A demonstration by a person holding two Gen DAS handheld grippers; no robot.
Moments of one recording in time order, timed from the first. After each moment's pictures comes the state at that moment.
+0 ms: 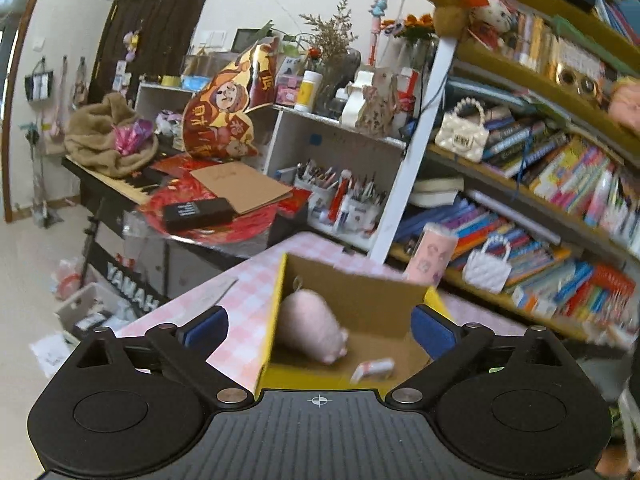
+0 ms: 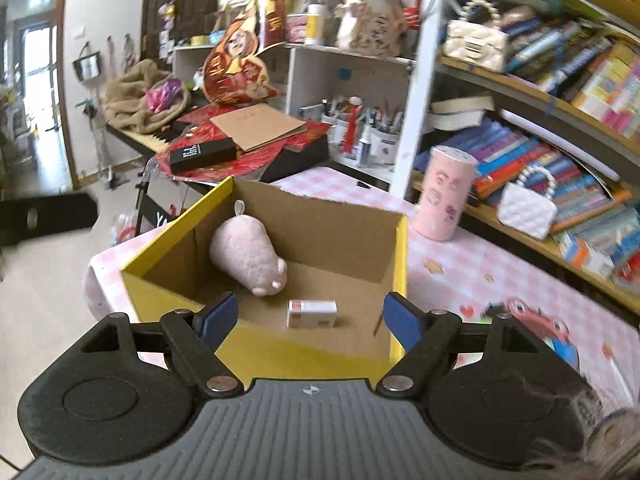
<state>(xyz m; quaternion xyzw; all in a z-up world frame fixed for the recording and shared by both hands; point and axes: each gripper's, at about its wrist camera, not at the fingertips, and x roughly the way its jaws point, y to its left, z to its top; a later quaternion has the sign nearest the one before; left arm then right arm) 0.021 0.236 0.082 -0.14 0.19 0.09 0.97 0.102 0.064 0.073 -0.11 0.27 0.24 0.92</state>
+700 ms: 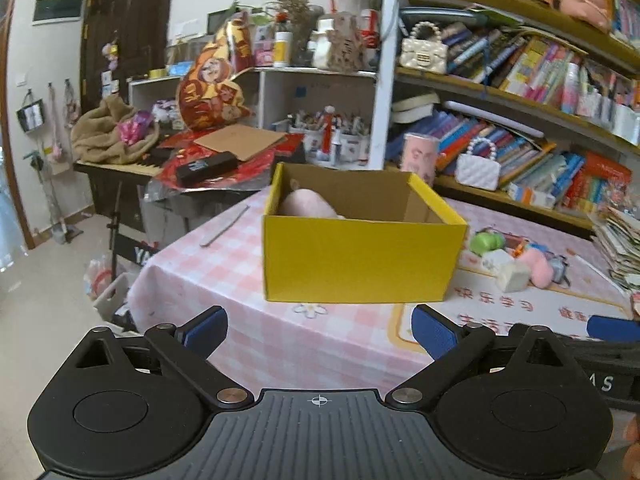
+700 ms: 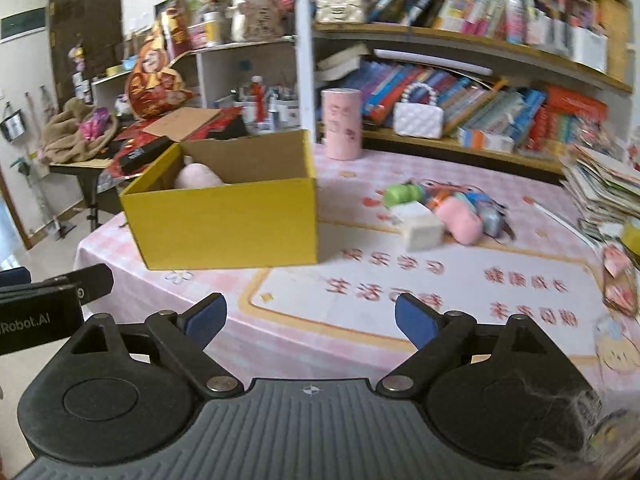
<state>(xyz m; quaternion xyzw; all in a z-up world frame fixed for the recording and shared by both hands) -0.069 0.170 0.035 -0.05 0.25 0.08 0.96 -0.049 -0.014 0.033 -0.01 0.29 0.11 0.95</state>
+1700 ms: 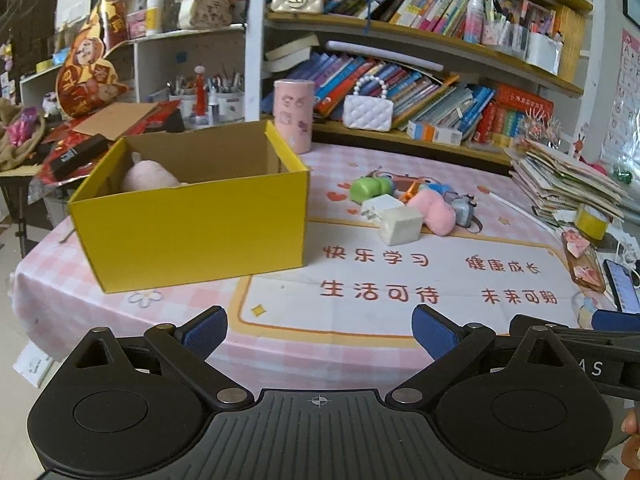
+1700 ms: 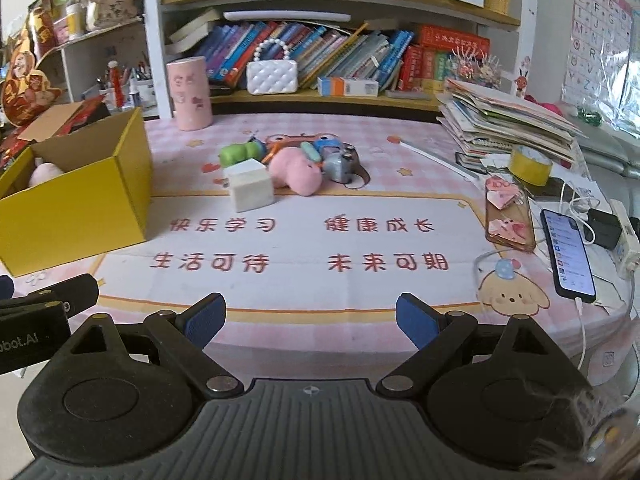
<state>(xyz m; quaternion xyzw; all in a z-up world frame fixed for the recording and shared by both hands) -0.005 0.060 0.008 -0.02 0.31 -0.05 0.95 -0.028 -0.123 0.011 0.02 0.34 -0.05 0.94</state>
